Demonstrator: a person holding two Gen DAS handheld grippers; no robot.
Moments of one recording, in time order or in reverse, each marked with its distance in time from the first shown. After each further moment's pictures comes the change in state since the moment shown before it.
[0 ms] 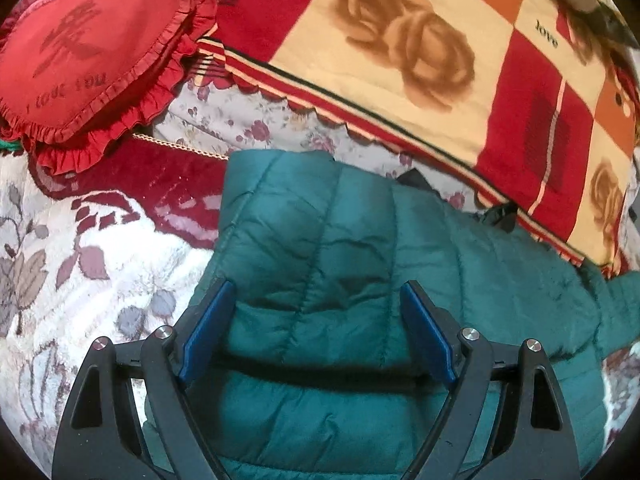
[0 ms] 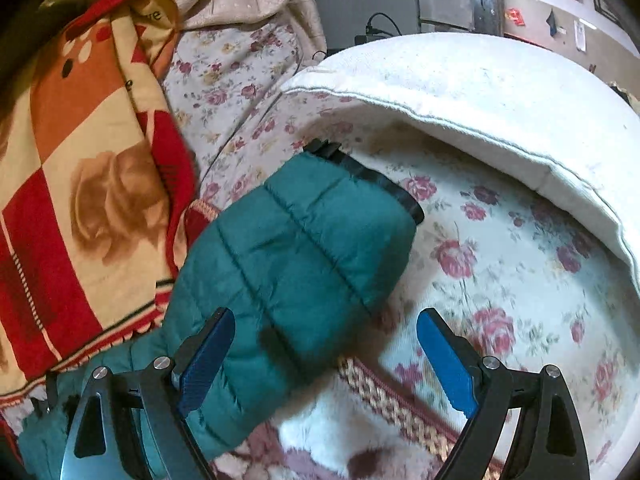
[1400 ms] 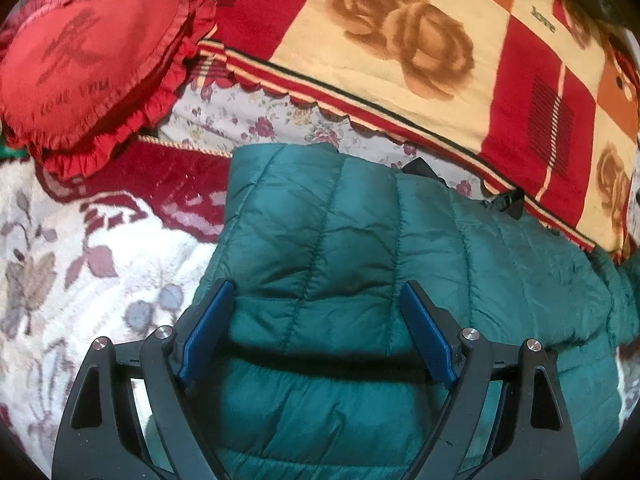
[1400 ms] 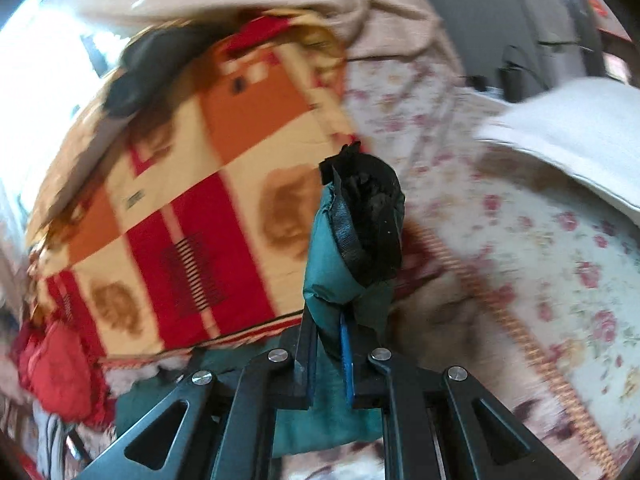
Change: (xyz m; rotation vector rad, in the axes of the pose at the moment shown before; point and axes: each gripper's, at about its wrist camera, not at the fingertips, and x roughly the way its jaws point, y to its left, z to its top) left arm -0.005 -0.005 -0.005 0.053 -0.001 0.040; right arm -0.088 0.068 -0.008 -0.104 -0.042 0.543
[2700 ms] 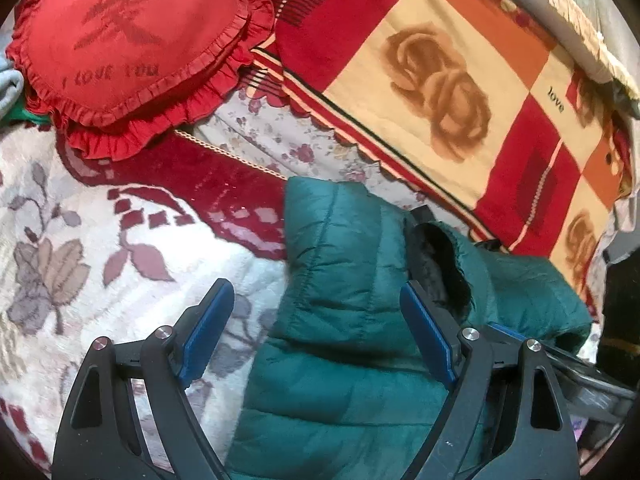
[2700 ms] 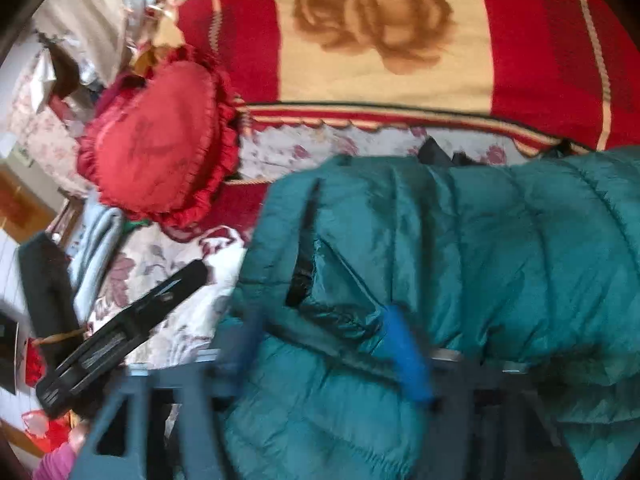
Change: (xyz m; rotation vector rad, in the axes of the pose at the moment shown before) left arm -0.043 0.073 0.025 -0.189 0.012 -0.139; right arm 0.140 0.327 -0.230 -0.410 0.550 0.428
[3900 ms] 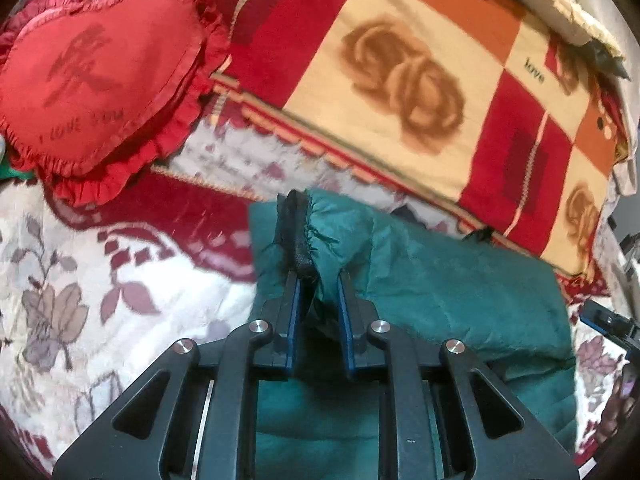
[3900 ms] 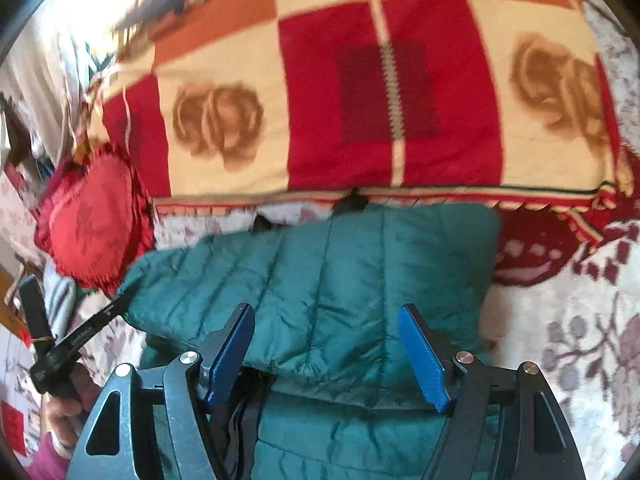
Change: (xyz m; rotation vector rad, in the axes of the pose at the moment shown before) left arm 0.001 -0.029 0.010 0.133 0.008 0.044; right arm -0.112 -0.107 -0.007 0.143 -0.154 -0.231
